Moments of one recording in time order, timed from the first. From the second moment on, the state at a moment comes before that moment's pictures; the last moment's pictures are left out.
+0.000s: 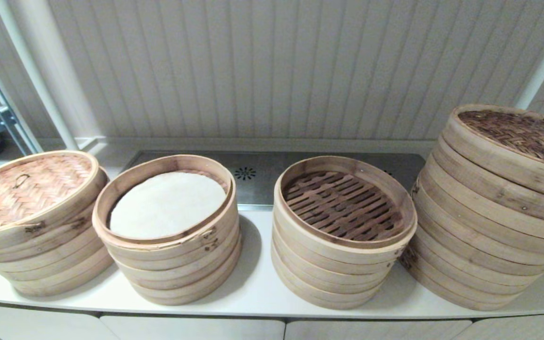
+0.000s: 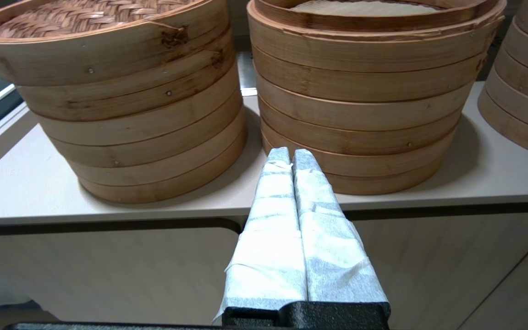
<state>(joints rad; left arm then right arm) -0.01 0.00 0.00 -0.07 -0.02 0.09 0.02 0.18 -0.05 0.04 0.11 -0.15</state>
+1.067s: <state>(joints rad) -0.01 0.00 0.00 -0.07 -0.01 0.05 0.02 0.00 -0.02 0.05 0.01 -0.10</state>
